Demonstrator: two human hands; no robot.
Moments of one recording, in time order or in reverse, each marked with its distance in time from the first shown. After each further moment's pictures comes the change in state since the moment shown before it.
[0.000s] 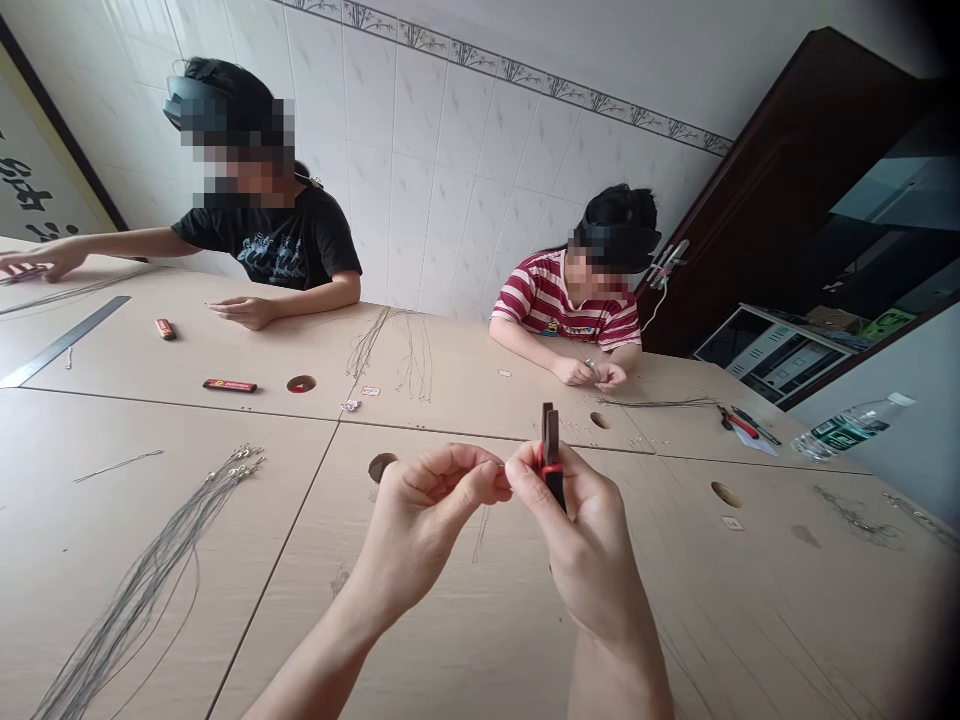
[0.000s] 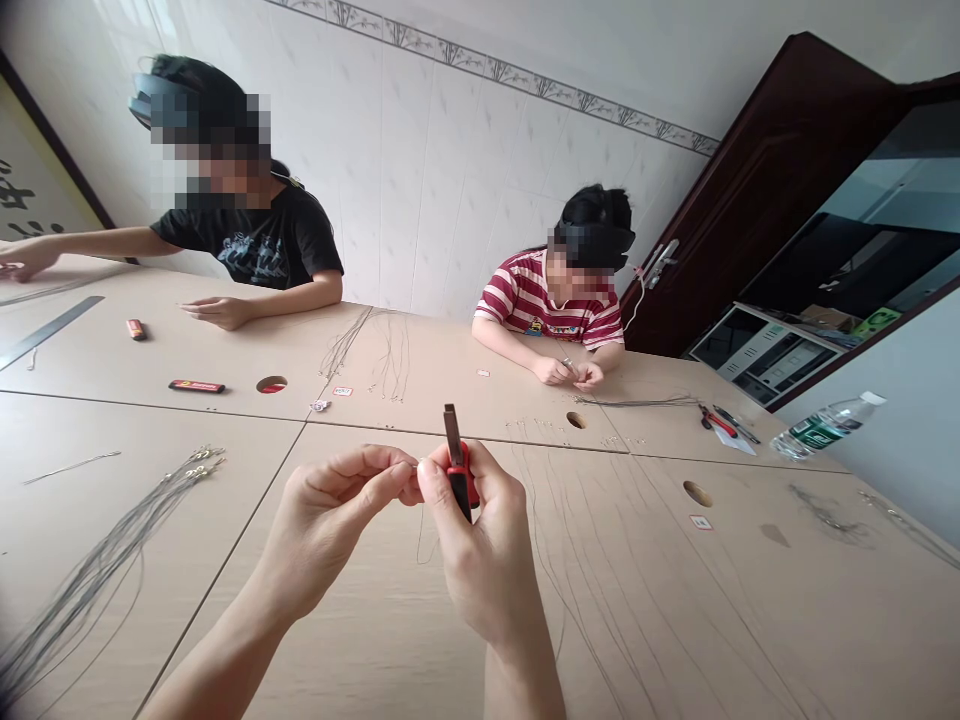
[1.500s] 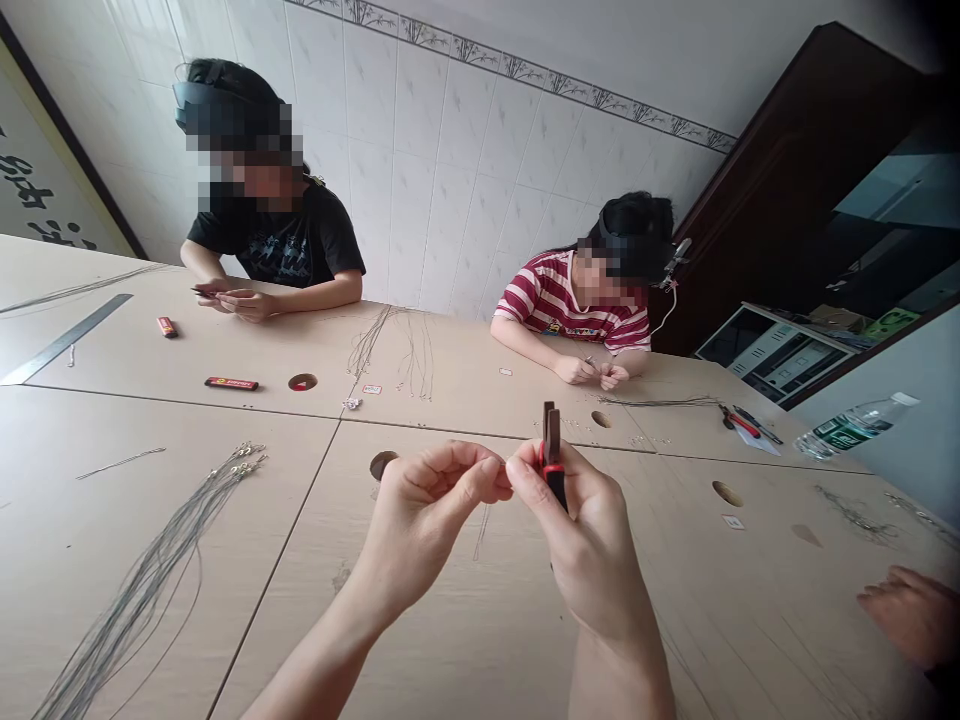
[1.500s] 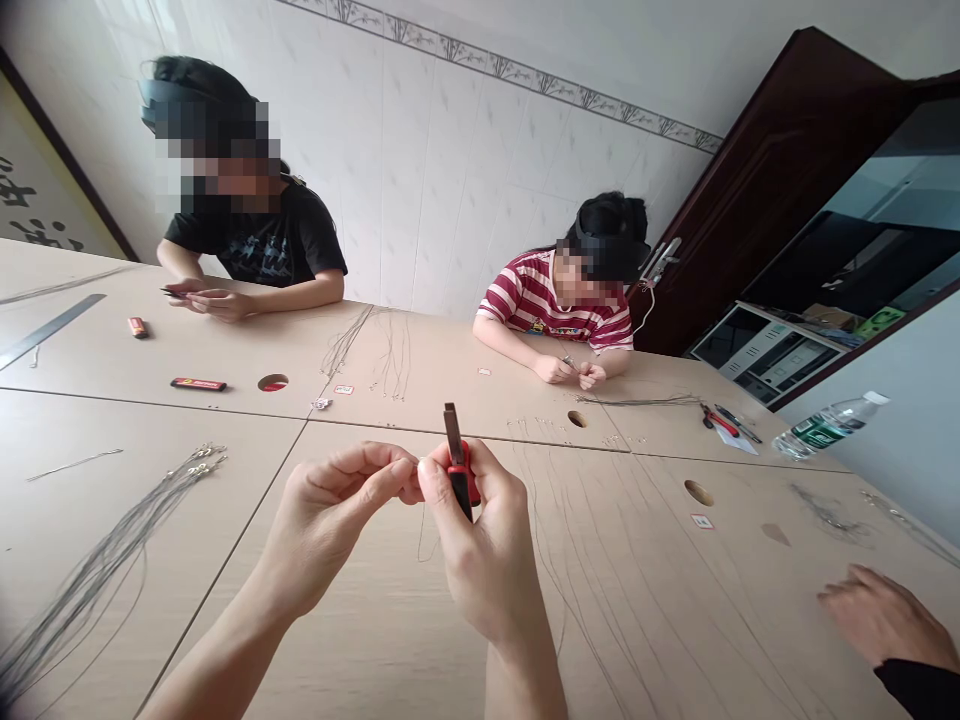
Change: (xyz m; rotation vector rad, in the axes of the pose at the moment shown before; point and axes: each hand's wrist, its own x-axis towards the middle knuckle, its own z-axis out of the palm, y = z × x) left_hand 0.000 0.002 -0.004 0.033 0.002 -0.008; right_hand 0.001 -0.003 0.003 -0.013 -0.017 -0.011
